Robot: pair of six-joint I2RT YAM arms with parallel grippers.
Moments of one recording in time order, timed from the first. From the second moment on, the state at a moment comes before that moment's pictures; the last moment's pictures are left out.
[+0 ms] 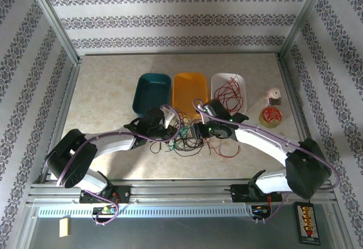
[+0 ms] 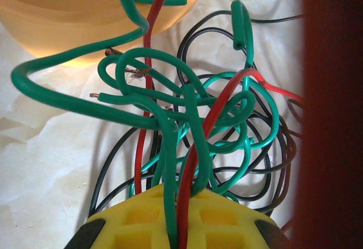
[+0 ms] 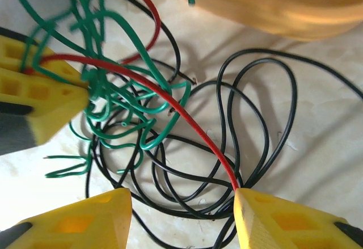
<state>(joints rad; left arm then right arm) -0.67 1.50 0.67 0.07 0.24 -0.24 0.66 1.36 0.83 -0.49 -0.19 0.37</state>
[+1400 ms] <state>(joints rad) -0.67 1.51 0.69 0.04 0.24 -0.22 0.62 1.45 0.80 -0.37 -0.19 0.34</state>
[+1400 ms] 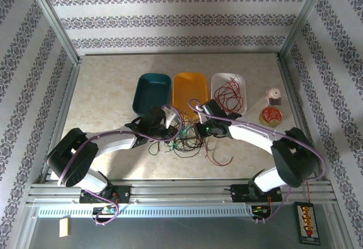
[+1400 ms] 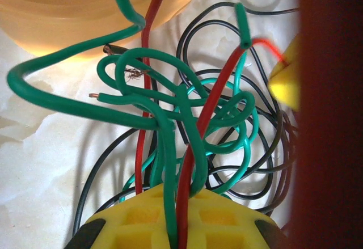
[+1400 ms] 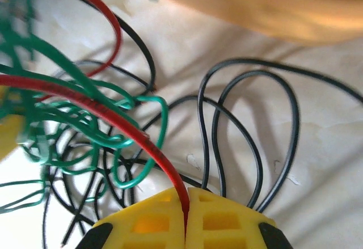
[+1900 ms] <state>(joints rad) -0.69 1.51 0.71 0.03 0.25 -0.21 0.54 0.99 0.81 -0.36 0.00 0.45</state>
